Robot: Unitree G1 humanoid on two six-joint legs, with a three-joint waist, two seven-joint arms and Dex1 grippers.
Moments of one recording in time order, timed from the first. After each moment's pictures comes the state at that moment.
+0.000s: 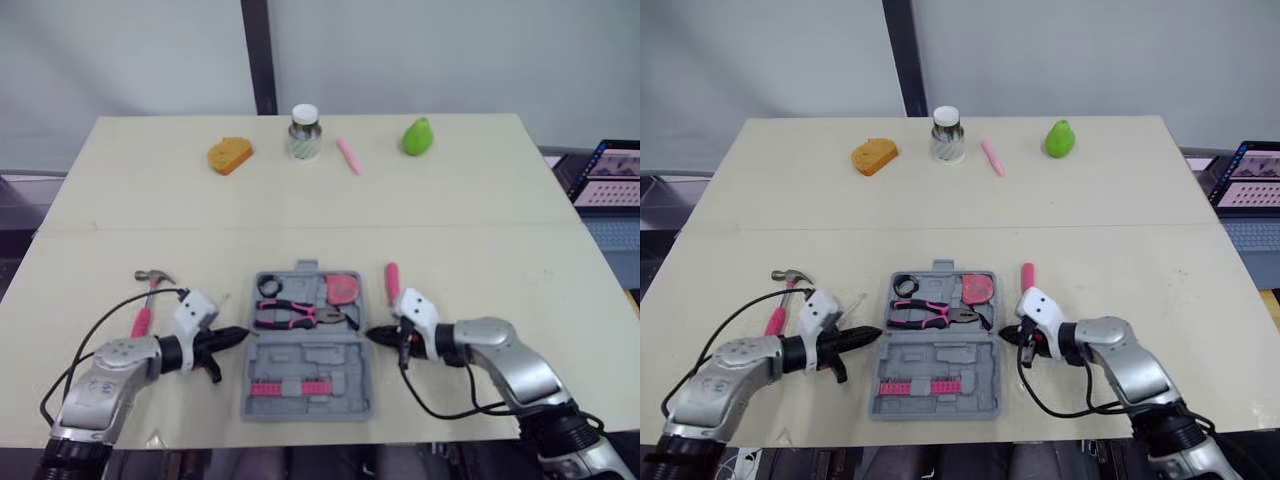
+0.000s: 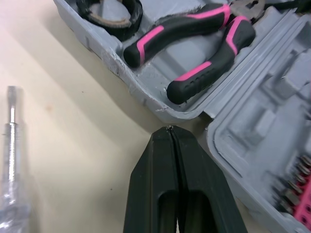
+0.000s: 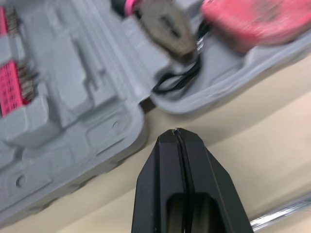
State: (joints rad) left arm 0.00 0.67 0.10 -0.20 -0.35 0.60 -0.82; right arm -0.22 -0.59 0.18 -0.13 0.24 0.52 0.95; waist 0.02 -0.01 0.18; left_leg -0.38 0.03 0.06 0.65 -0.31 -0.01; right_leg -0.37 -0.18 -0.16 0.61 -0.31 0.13
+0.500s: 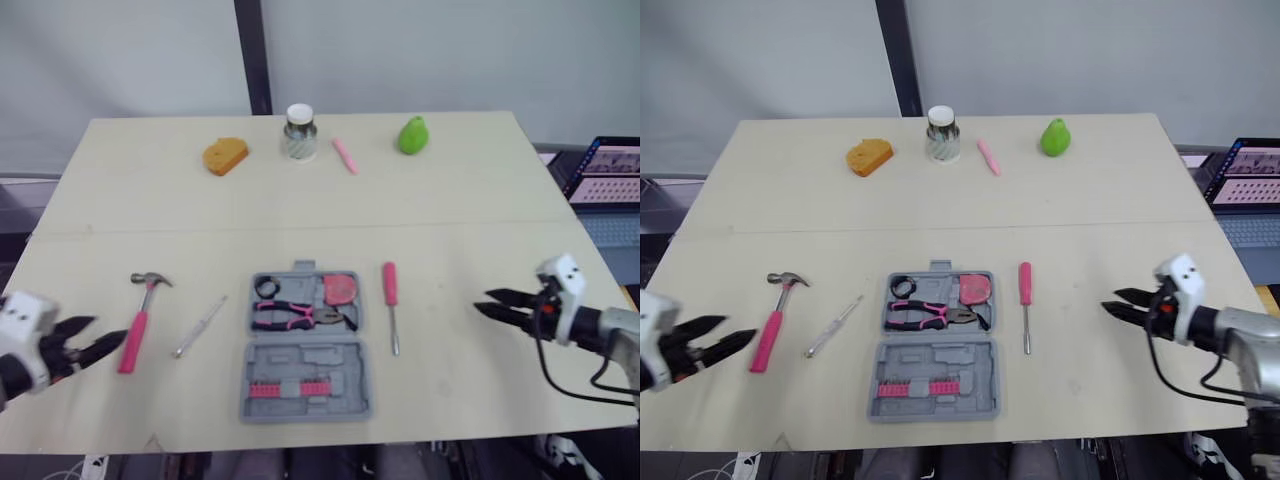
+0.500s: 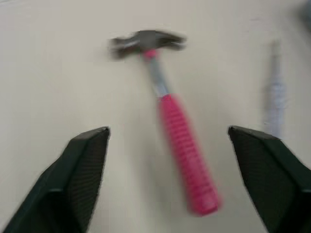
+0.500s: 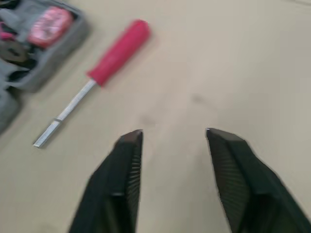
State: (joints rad) left arm 0.29 0.82 0.74 0.05 -0.39 0.49 -0.79; right arm -0.14 -0.88 -0.31 0.24 0.41 0.46 1.07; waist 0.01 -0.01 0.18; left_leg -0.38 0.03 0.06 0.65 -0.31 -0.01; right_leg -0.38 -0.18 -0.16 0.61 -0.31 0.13
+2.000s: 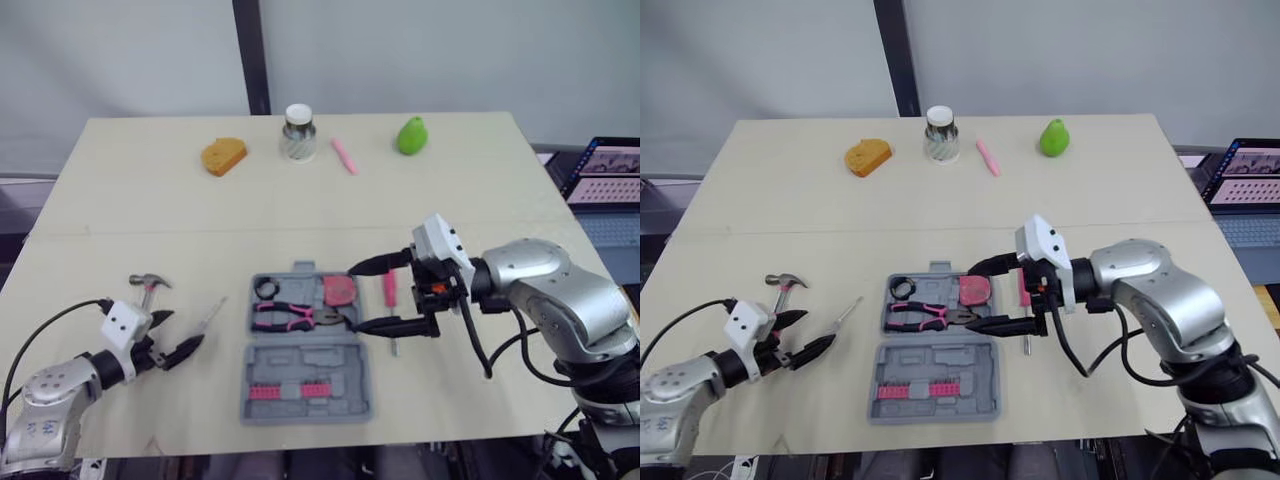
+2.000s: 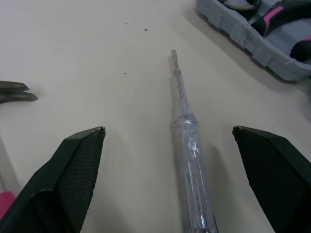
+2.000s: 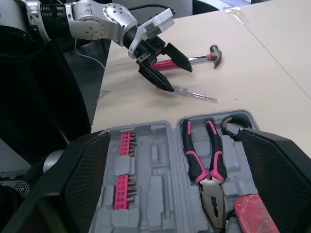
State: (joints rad) left arm 0.12 0.64 0.29 0.09 -0.27 0.14 -0.79; right arm -0.54 -0.75 0.15 -0.36 0.63 0.66 1.17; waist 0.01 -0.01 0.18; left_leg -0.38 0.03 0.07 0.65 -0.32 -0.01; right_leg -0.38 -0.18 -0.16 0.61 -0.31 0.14
